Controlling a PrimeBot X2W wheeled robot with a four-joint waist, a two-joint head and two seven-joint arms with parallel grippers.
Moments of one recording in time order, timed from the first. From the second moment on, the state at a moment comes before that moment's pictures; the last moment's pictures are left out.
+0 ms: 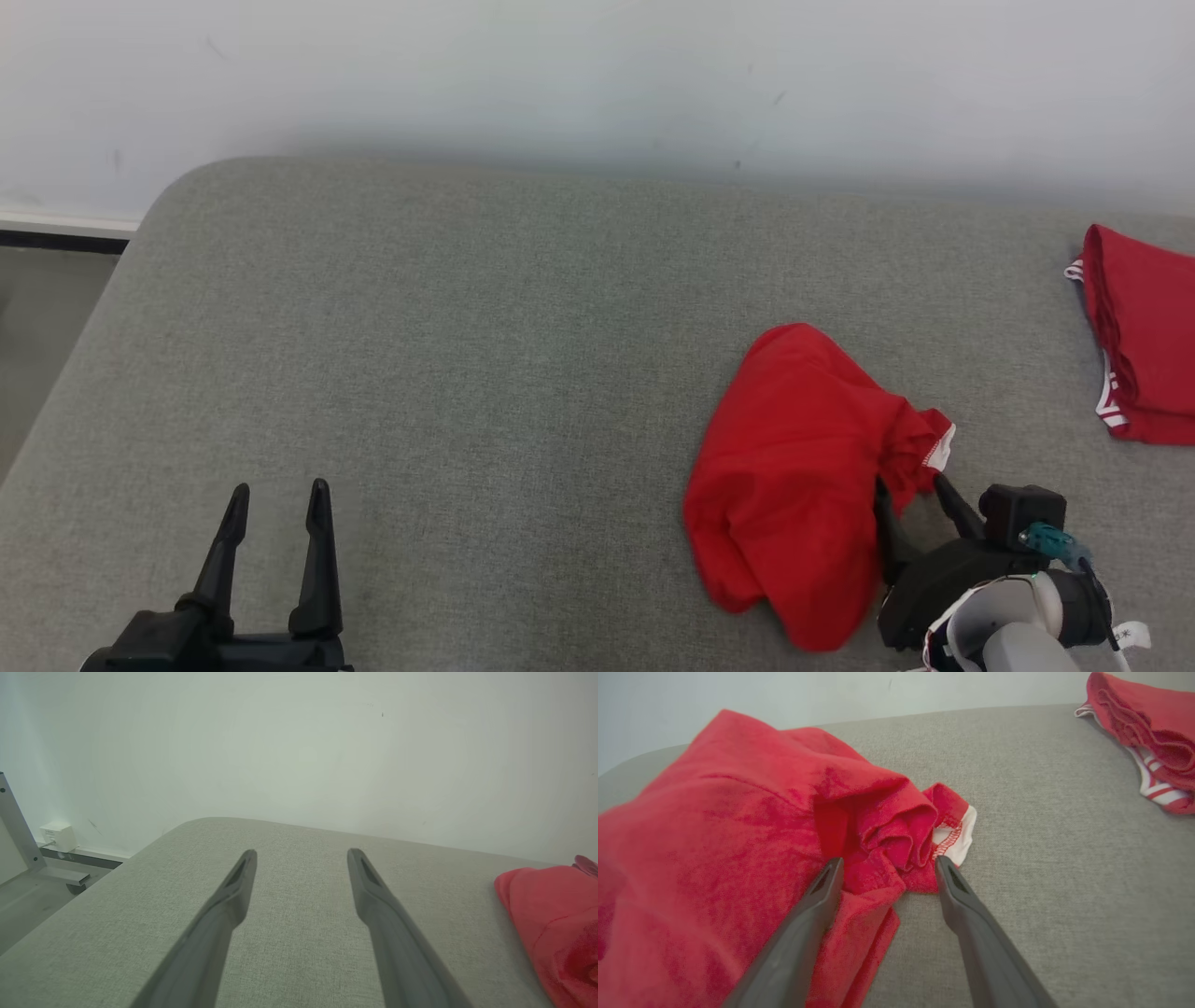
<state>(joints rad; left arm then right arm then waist) -0.03 0.13 -0.03 0.09 -0.28 -0.09 -0.26 -0.30 -0.09 -0.01 0.62 0.20 0.13 -0.09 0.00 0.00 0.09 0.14</state>
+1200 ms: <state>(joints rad) -0.02 0.10 -0.01 0.11 -0.26 -0.11 -0.26 -0.40 -0.26 -0.20 0.49 0.21 0.13 -0.19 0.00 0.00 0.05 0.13</state>
